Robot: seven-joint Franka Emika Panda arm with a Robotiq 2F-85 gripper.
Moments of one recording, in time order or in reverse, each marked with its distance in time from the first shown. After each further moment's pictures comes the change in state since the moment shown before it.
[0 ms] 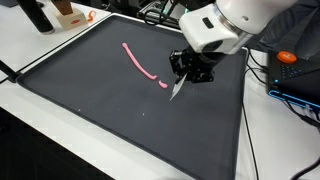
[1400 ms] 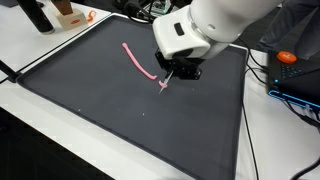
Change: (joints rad) arm -0.044 0.109 -0.011 0.221 0.078 -0.245 -0.067
